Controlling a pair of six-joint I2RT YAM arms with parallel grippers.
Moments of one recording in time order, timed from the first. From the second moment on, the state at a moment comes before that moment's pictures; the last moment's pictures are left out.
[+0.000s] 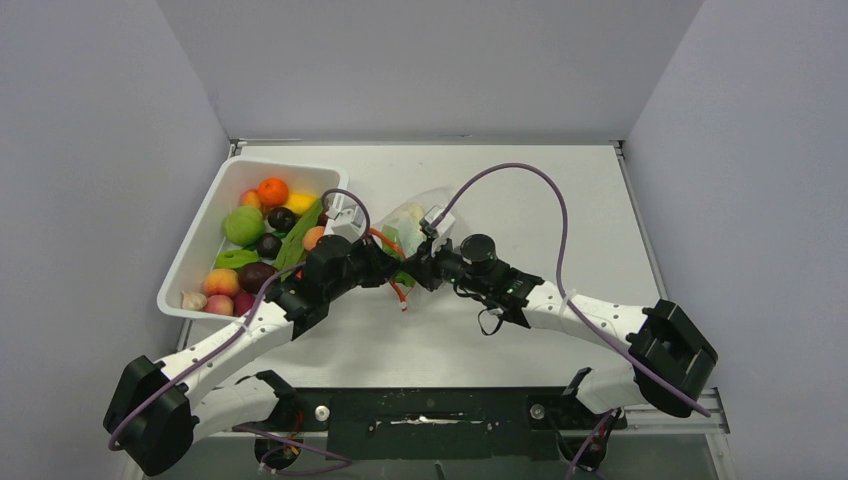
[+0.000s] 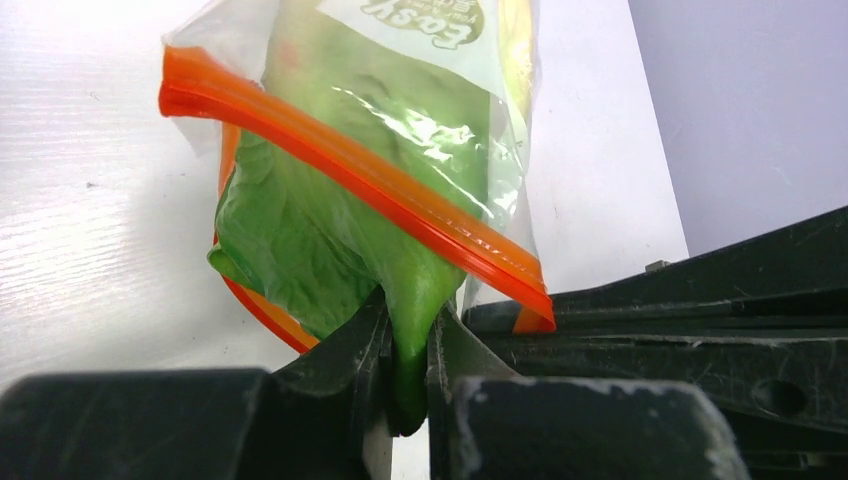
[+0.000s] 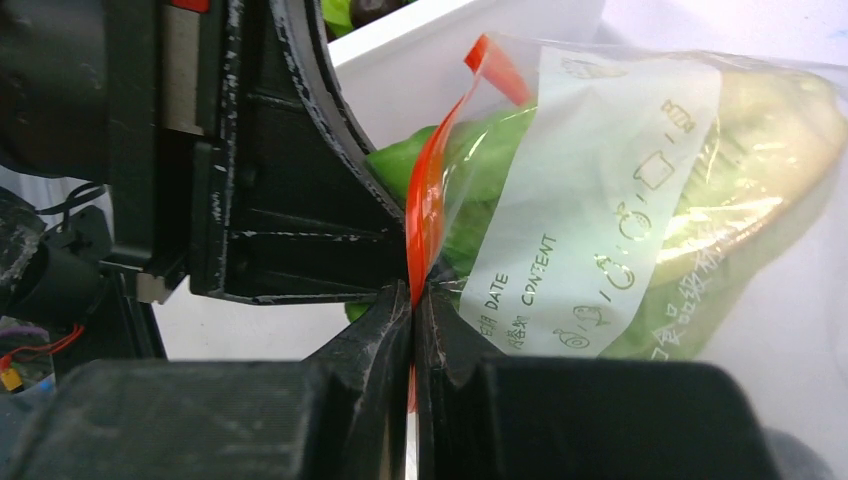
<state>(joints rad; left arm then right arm) -0.67 1.07 0.64 0.04 0.00 -0.75 0.87 1.36 0.77 0.35 -0.16 0.16</state>
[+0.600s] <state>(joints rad) -0.67 1.11 0.56 0.17 0.00 -0.75 0.89 1.36 0.77 0.42 -0.23 0.21</state>
